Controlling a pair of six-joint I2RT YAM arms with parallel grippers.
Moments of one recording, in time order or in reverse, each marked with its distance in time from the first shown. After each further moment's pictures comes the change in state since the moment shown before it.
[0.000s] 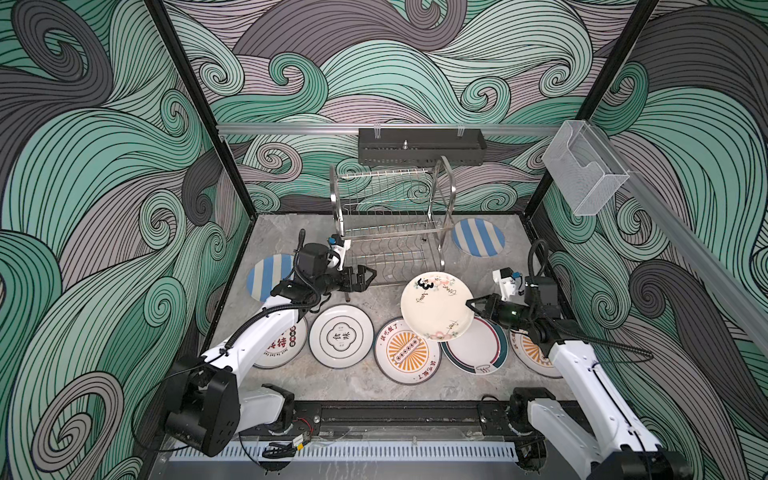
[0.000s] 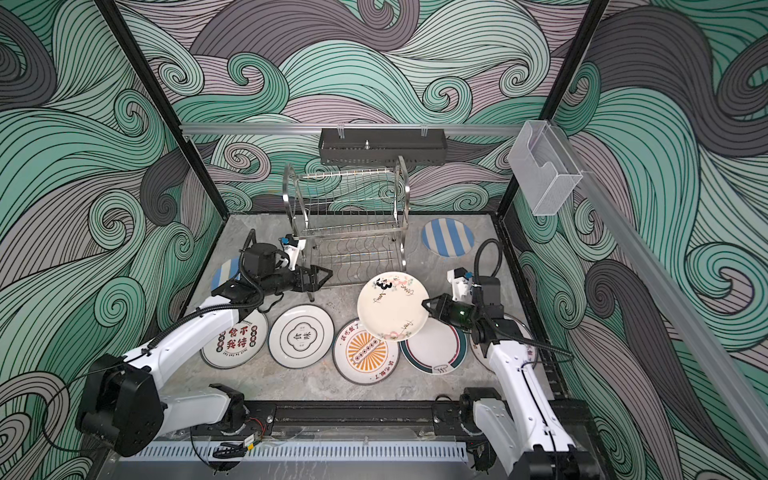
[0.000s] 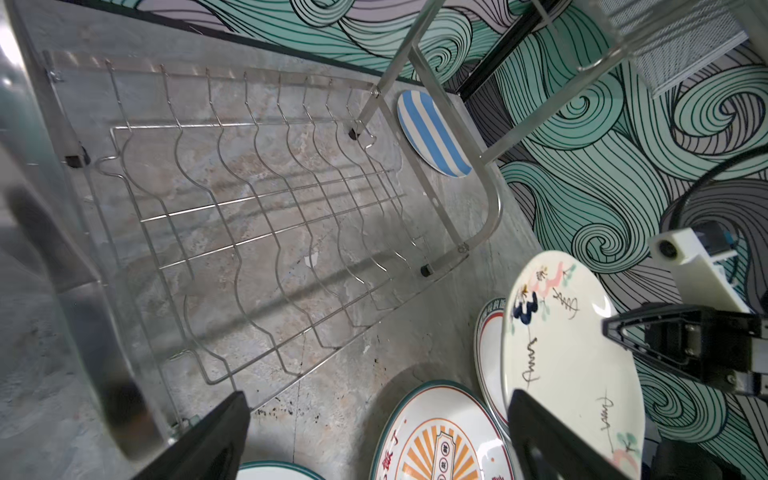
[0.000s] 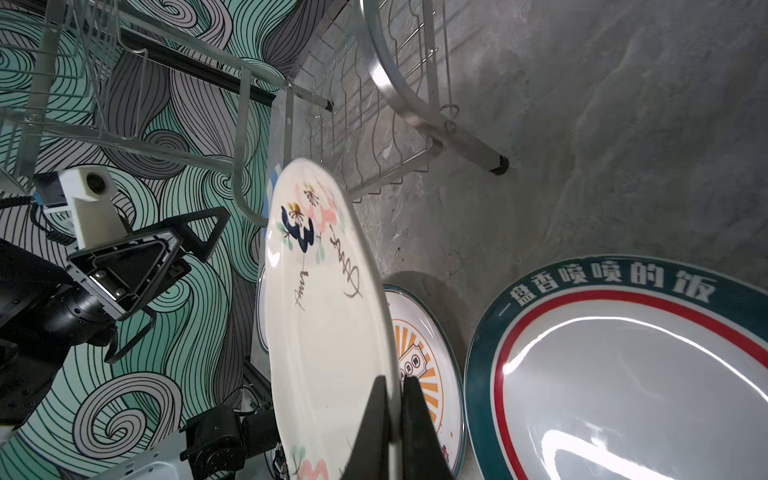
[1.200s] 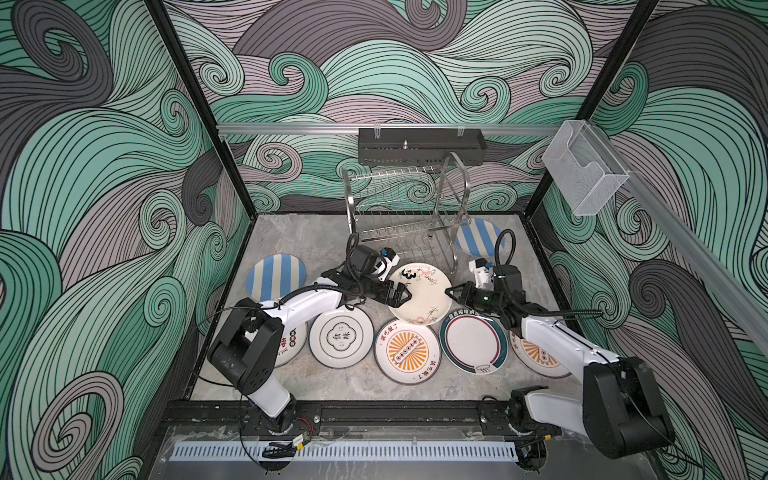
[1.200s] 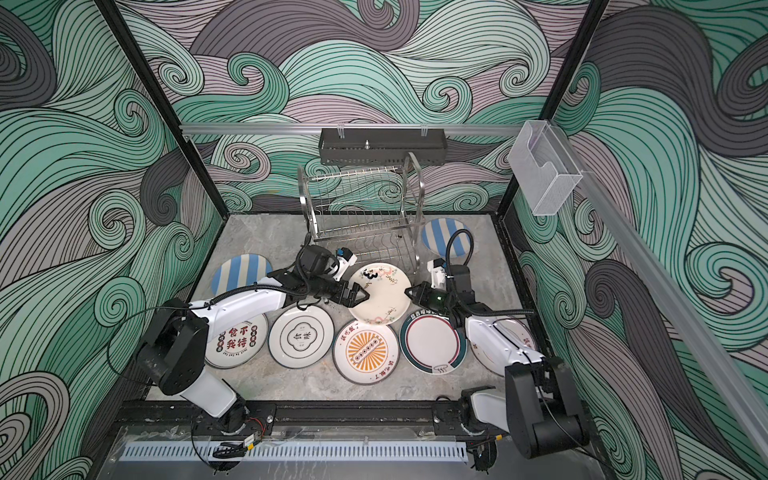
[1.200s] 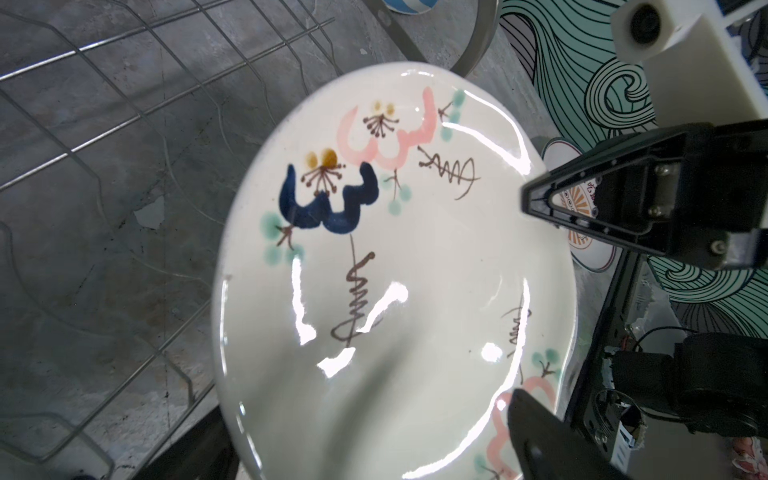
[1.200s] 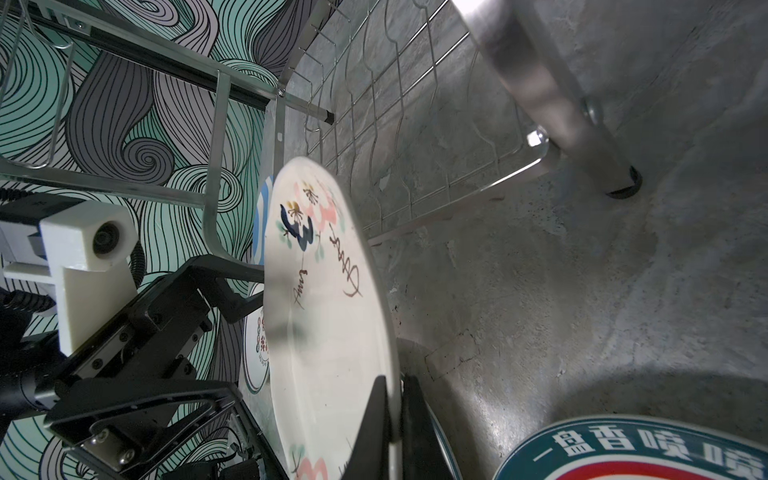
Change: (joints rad) left arm -0.247 0.335 0.196 -0.092 -0.006 0.106; right arm 0.156 0.337 -0.033 0.445 0.084 0.127
